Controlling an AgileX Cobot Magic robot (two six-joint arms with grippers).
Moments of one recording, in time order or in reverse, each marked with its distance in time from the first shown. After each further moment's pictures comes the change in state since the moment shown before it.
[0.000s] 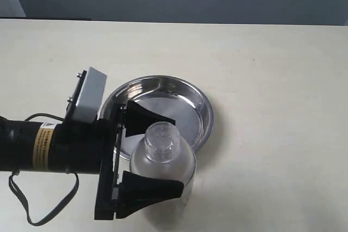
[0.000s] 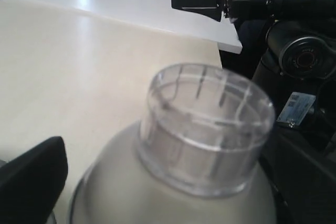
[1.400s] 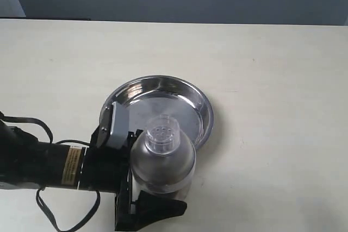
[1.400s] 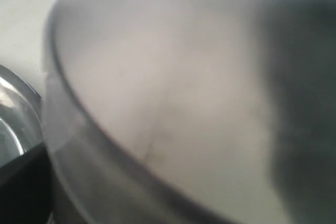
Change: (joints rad) left arm -0.041 0.305 -0.004 -0.098 0.000 0.190; right arm 0.000 0.000 0.000 0.000 0.000 0.000
